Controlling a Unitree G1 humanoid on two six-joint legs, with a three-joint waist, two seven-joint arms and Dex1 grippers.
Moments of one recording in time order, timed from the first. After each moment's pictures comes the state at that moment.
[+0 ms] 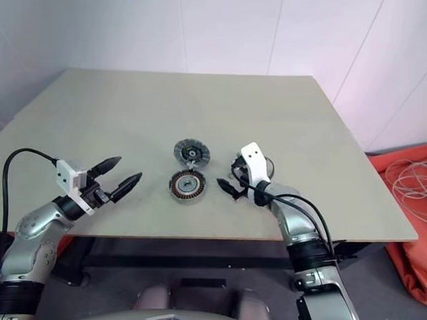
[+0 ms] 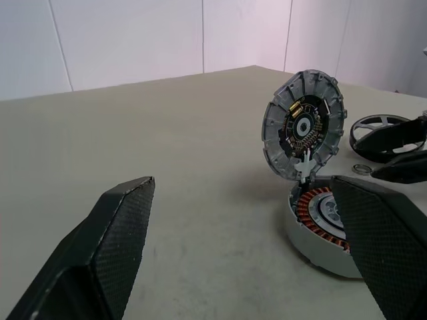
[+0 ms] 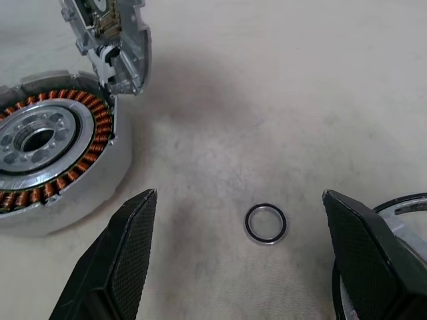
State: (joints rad) left arm 0.03 0.43 0.23 -0.01 -0.46 0.00 -0.81; right arm -0.38 -0.28 0.15 0.18 0.14 0.47 0.61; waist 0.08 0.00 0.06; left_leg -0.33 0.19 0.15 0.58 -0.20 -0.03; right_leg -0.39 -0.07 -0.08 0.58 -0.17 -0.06
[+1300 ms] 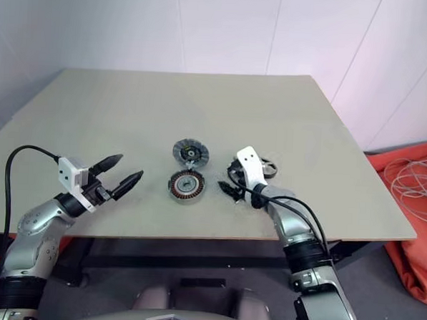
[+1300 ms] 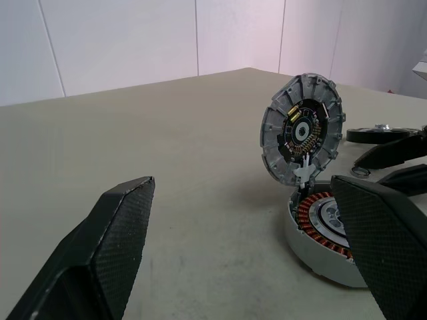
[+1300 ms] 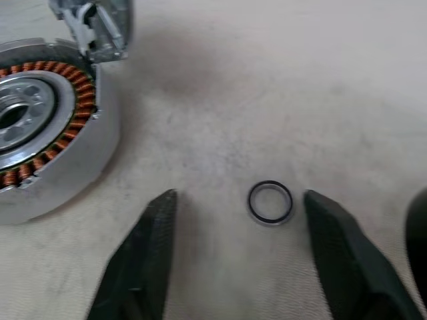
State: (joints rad) left arm 0.00 0.43 0.23 0.02 -0.45 0.00 -0.82; right arm -0.38 -0.26 0.17 0.21 0.11 0.49 0.56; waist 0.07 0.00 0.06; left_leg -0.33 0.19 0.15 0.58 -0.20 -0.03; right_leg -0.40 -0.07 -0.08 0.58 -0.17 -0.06
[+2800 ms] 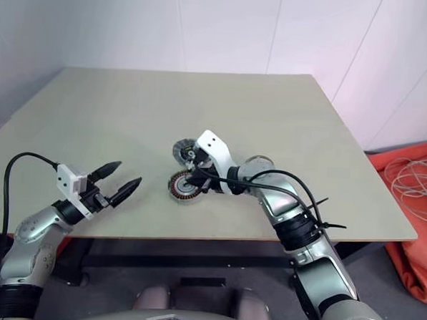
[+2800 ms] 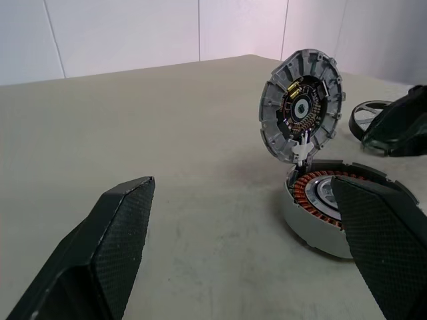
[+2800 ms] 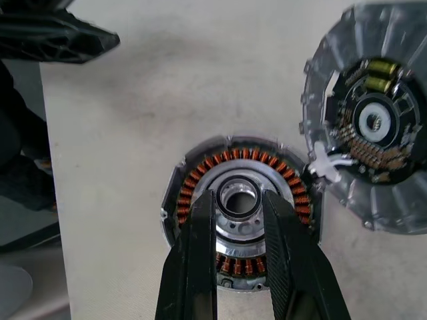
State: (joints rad) left arm 0.05 0.43 0.23 0.01 -0.45 0.00 -0.82; right arm -0.60 -0.28 0.38 0.04 0.20 0.75 0.82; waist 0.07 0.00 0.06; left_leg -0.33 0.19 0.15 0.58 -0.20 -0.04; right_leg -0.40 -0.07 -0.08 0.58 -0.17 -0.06
